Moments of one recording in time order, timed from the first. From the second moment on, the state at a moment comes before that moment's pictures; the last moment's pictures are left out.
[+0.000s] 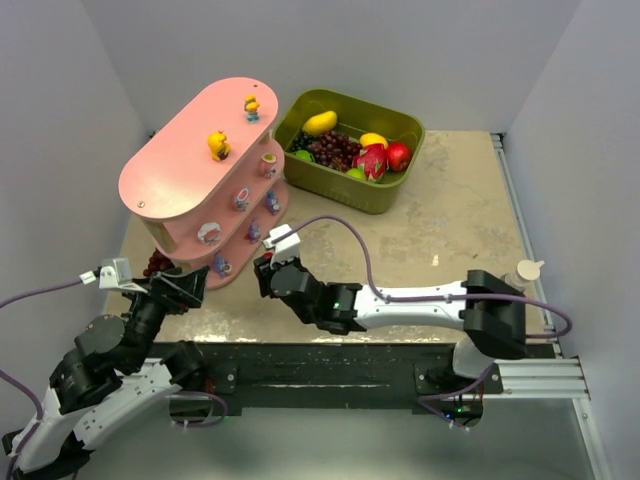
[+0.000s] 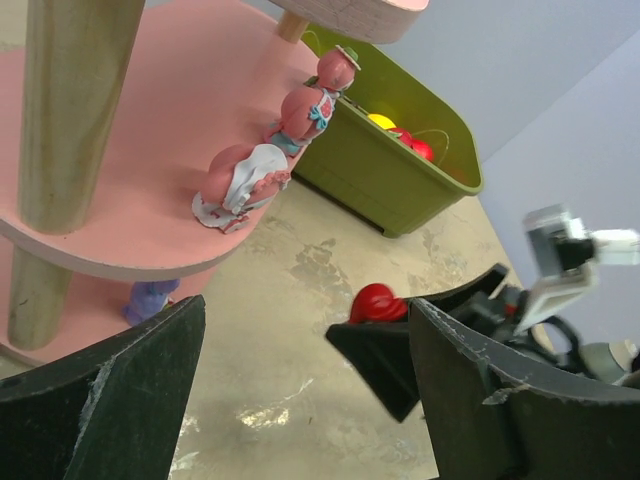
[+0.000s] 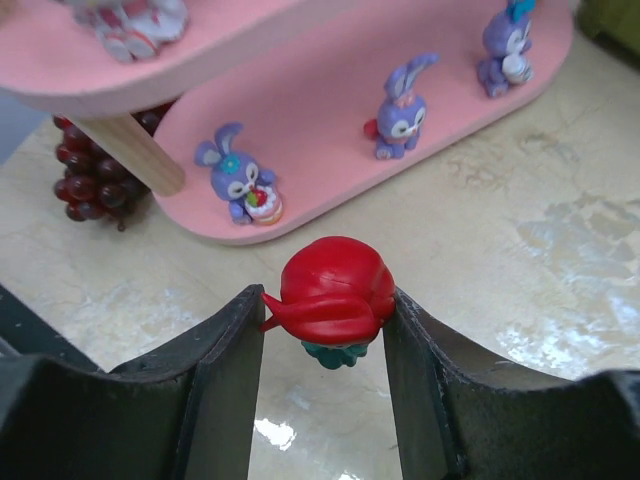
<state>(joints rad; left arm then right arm) -0.93 0.01 0.71 -0.73 -0.70 -0.60 1.33 1.69 1.11 0.20 0.69 0.42</state>
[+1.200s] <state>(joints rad) -0.93 0.01 0.73 -0.86 -0.82 -0.74 1.31 1.76 1.77 0.10 0.48 -0.05</state>
